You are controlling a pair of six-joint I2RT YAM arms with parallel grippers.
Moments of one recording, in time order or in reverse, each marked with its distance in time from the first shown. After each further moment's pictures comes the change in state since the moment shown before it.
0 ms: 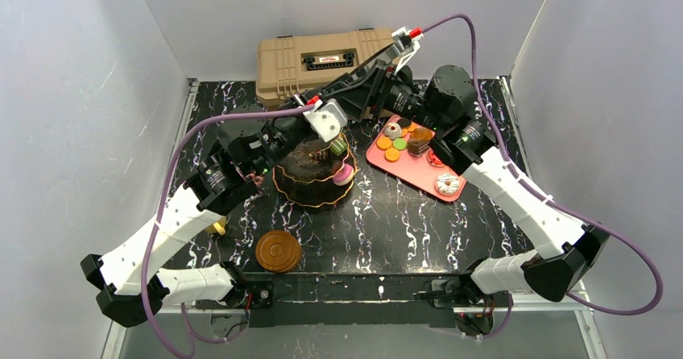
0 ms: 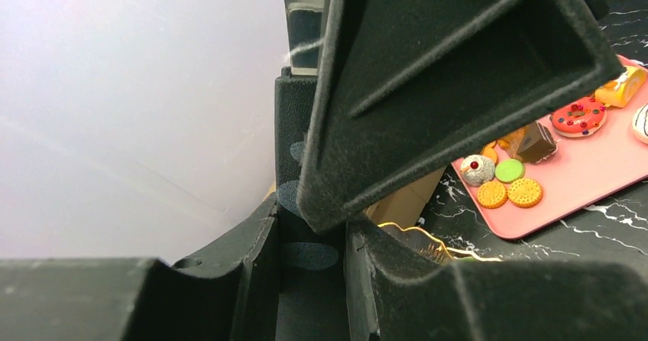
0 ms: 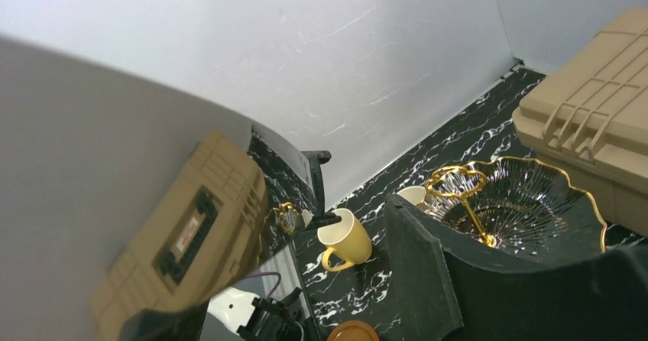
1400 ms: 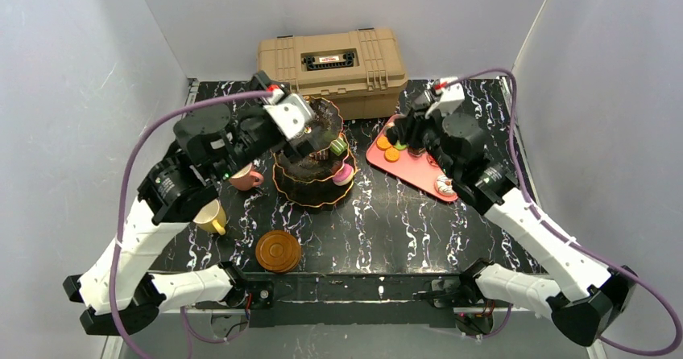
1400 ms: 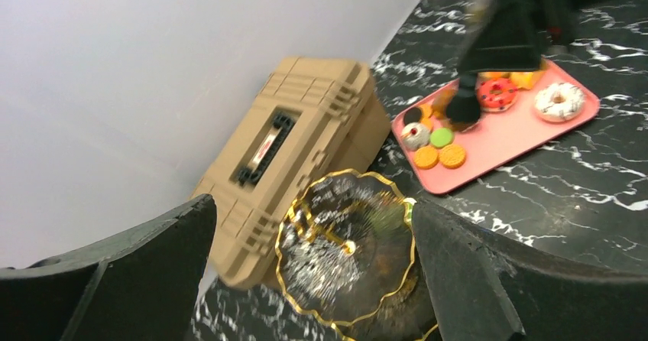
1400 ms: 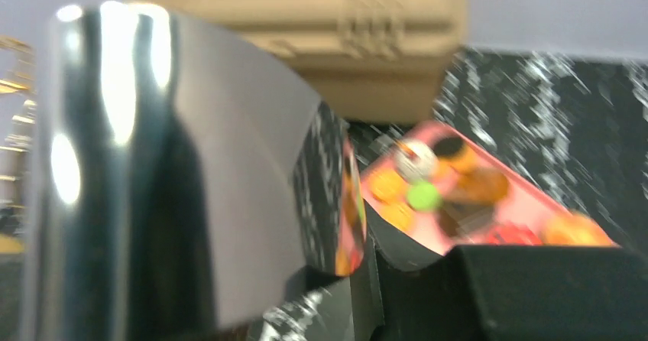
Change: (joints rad) left arm 0.022 -0.056 0.187 -0.358 0.062 -0.175; right arm -0.034 -0.272 -0.356 -0.204 0.655 -0.385
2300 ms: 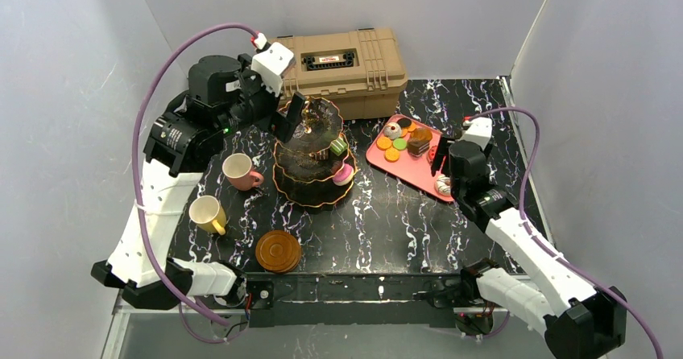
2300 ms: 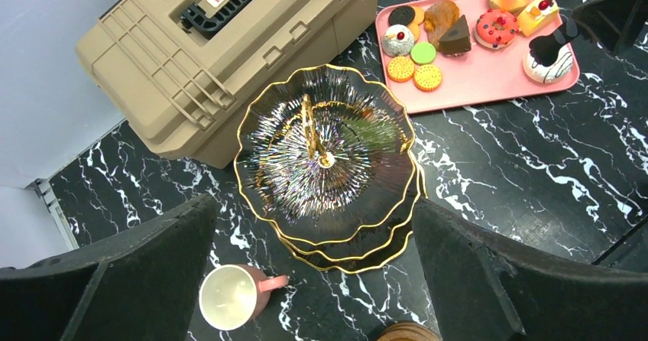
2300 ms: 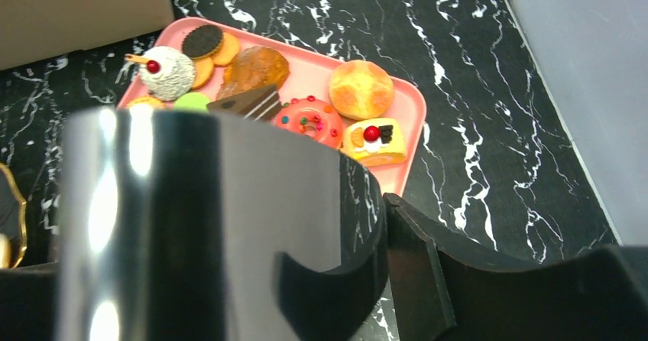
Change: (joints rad) left arm 0.333 0.239 0.302 -0.413 0.132 -0.351; right arm -0.204 -0.156 -0.415 -0.074 0.375 0.011
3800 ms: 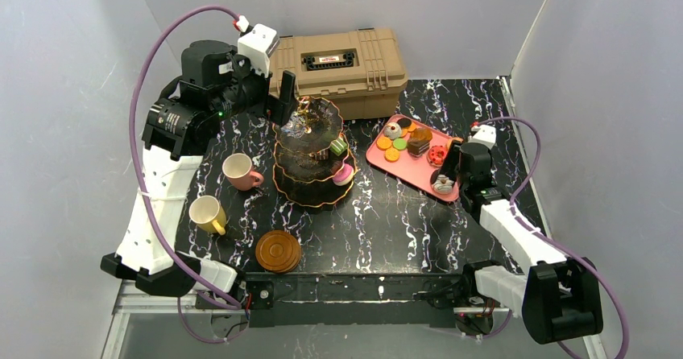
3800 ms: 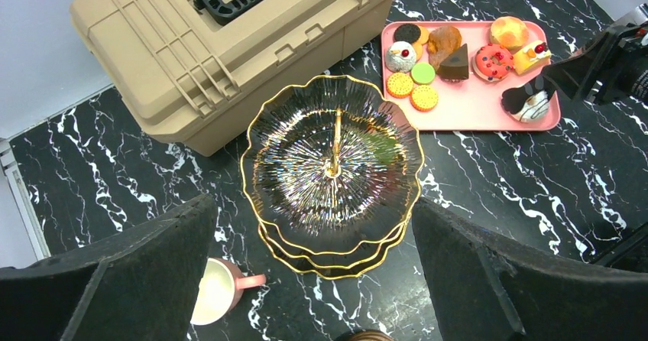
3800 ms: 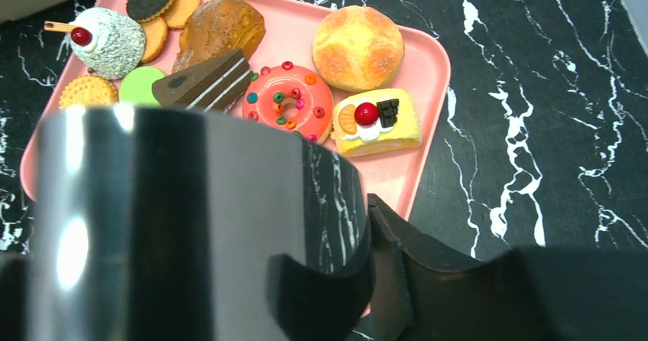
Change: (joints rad) left arm 0.117 0.078 0.105 -0.034 0.059 -0.130; right arm -0.262 0.167 -0.163 0.258 -0.274 0.029
